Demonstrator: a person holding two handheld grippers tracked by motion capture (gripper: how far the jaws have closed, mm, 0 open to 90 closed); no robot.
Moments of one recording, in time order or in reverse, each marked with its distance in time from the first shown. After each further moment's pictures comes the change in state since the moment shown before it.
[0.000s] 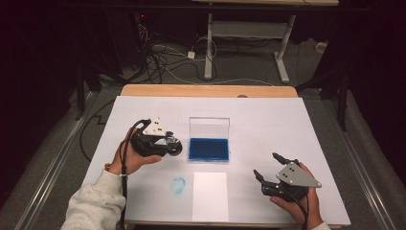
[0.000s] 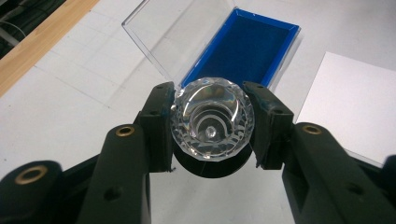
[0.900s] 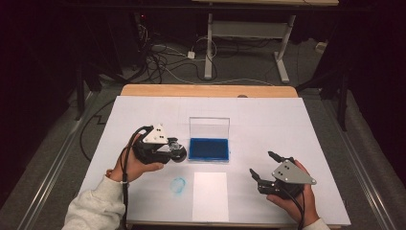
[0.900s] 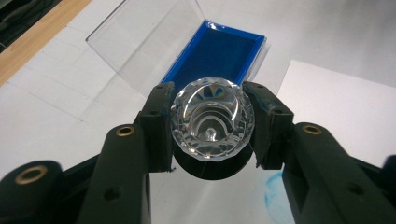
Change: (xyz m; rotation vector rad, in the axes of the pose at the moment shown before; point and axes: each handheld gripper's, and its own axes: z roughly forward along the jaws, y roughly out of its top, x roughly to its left) left arm -0.022 0.001 -0.002 -0.045 -0.048 0.034; right arm 0.002 0.004 0.009 -0.005 0.029 -0.010
